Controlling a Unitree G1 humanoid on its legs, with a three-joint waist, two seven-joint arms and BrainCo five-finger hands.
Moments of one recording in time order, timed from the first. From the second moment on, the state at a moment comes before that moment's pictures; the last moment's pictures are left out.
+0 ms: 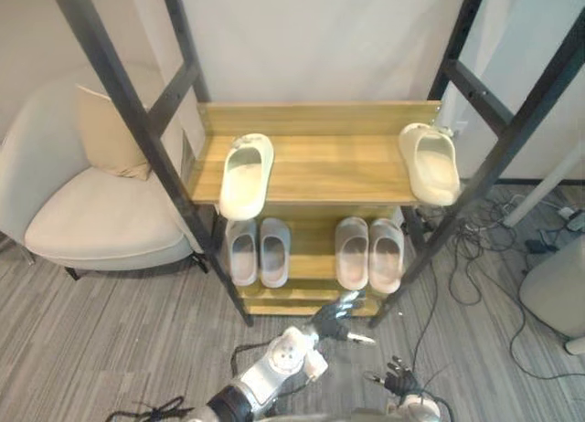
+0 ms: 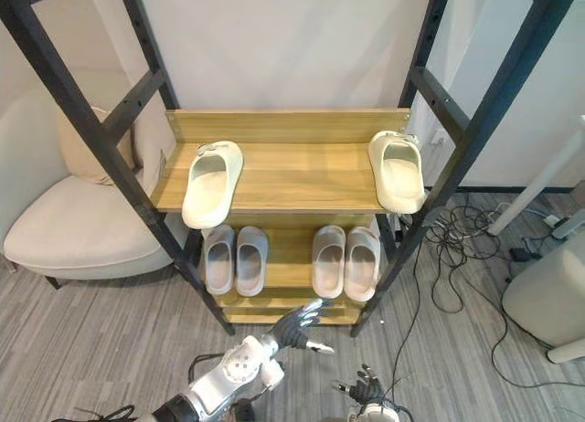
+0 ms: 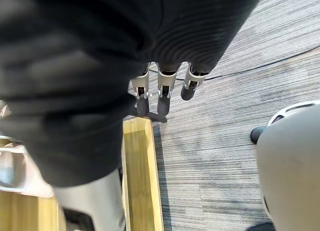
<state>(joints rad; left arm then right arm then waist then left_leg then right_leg) -0.18 0.09 -0.78 0.39 -0.13 -0.19 -0.04 0.12 -0.07 -0.07 0.94 0.08 -0.13 -0.08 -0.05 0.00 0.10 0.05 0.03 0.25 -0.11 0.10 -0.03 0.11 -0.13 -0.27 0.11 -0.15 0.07</state>
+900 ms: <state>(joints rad) -0.69 0.37 -0.20 0.36 -0.16 -0.23 0.17 0.11 -0.09 -0.04 0.92 0.08 -0.13 -0.01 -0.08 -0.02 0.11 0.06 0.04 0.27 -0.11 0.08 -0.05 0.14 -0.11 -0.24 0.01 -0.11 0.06</state>
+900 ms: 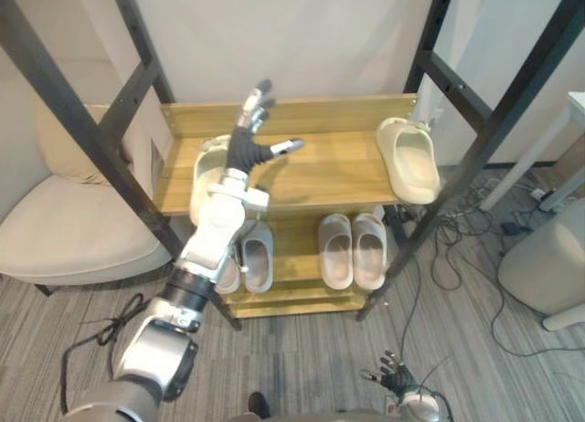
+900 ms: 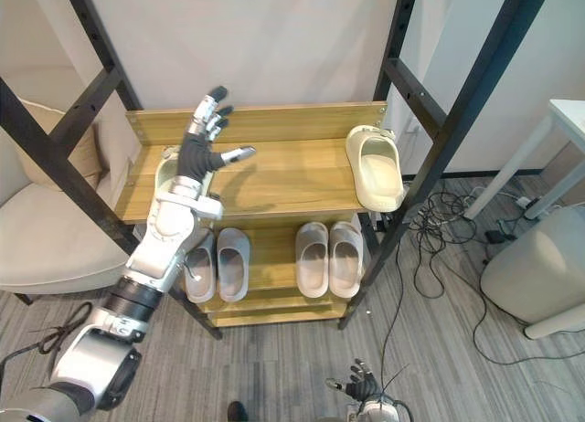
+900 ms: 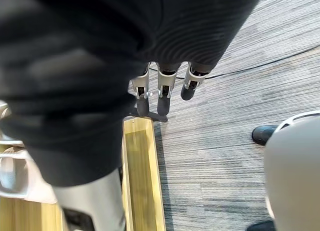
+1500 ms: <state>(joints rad) -0.75 0.53 -0.13 0.46 -0.07 -0.19 0.17 0.13 -0.09 -0.07 0.92 0.09 -0.13 0.01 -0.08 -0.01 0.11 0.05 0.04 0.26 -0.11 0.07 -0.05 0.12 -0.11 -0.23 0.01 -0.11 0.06</state>
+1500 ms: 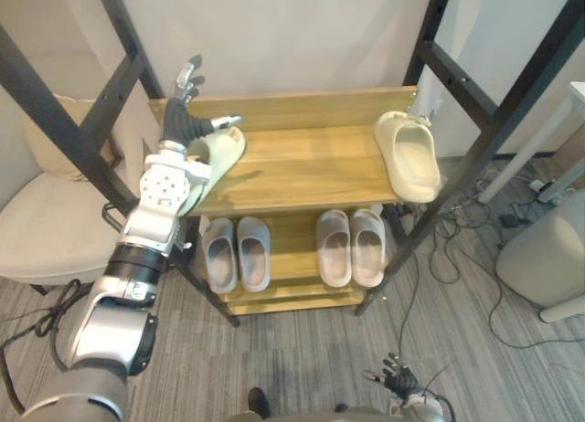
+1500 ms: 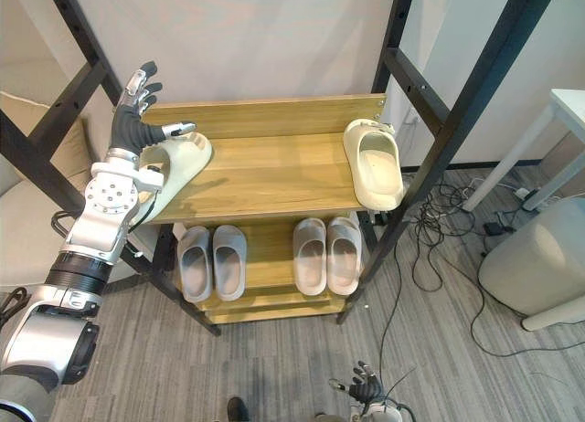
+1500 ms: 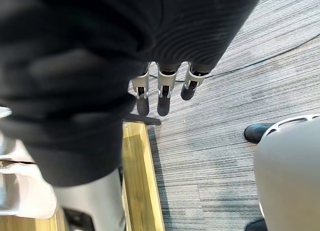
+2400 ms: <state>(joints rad) -0.81 0.66 -0.14 0.60 0.44 -0.10 0.17 0.16 -0.11 -0.07 0.88 0.09 -0.15 0.02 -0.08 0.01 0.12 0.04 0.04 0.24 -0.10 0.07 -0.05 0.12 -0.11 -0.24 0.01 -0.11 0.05</state>
